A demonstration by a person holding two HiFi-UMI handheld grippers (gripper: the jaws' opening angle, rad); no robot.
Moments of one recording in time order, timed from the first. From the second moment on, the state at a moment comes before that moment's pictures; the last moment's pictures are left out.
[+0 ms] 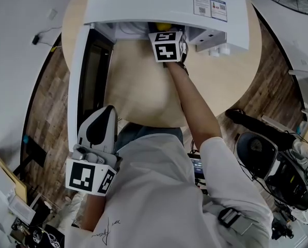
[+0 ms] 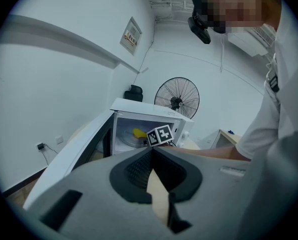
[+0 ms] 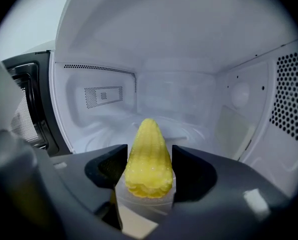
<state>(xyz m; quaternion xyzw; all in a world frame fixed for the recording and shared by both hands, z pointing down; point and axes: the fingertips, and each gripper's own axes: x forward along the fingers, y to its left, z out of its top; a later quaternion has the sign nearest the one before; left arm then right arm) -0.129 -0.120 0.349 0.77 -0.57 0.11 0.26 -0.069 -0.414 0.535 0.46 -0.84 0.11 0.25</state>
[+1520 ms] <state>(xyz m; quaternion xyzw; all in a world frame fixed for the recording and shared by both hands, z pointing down) -0.114 -0.103 0.329 0.80 -0.55 0.09 0.23 -0.036 -0.363 0.480 0.48 -0.84 0.14 0.22</state>
